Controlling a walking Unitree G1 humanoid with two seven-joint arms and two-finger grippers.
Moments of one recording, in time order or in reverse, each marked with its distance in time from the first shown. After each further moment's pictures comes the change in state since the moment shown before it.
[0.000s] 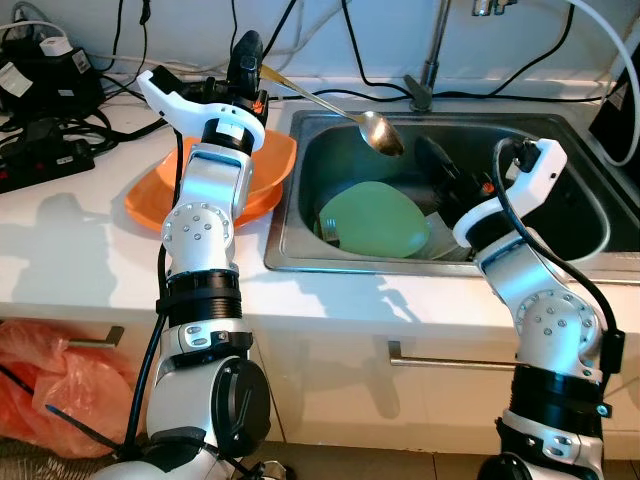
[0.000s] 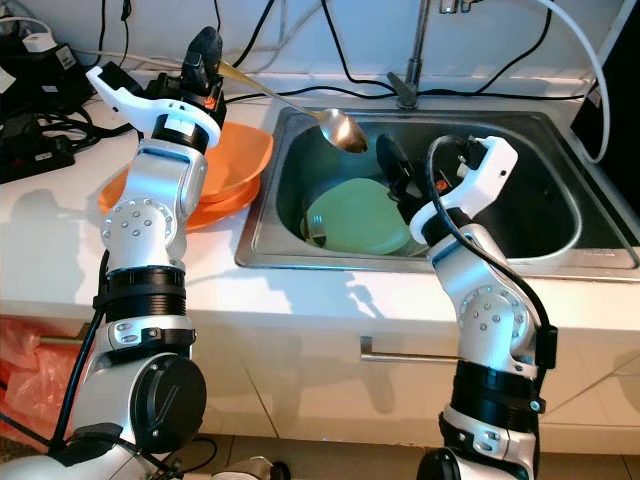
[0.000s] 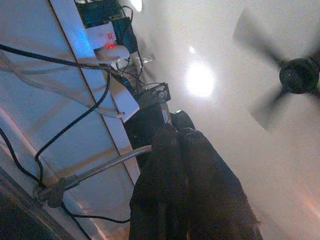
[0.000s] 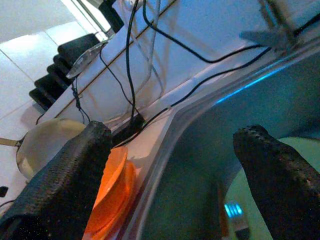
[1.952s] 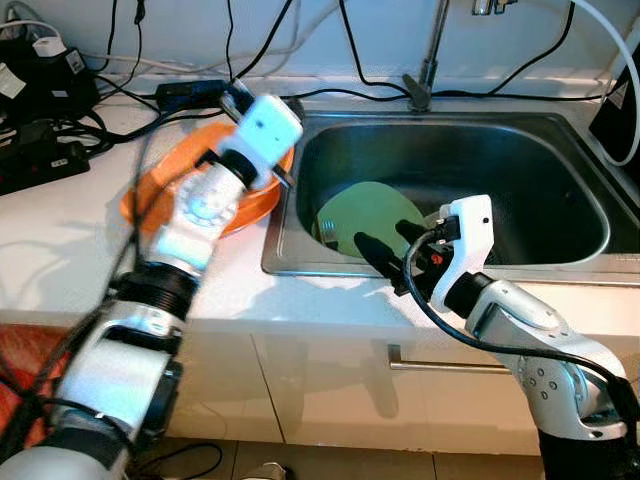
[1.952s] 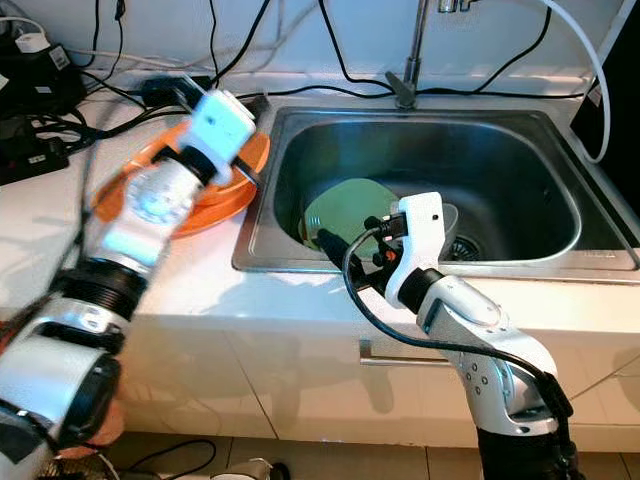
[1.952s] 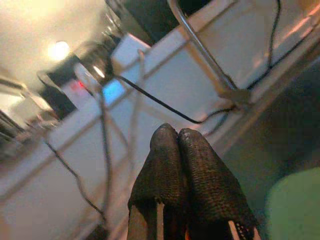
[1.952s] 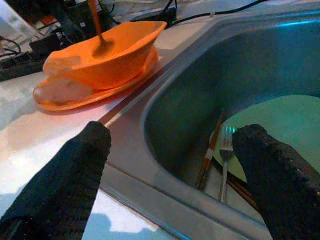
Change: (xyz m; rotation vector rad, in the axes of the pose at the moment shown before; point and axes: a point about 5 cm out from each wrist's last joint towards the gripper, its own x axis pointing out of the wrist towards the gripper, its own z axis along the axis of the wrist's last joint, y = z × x) left arm -0.005 0.034 0.006 1.916 0.327 -0.312; right arm -0.043 0.008 -0.046 -0.440 0.368 0.177
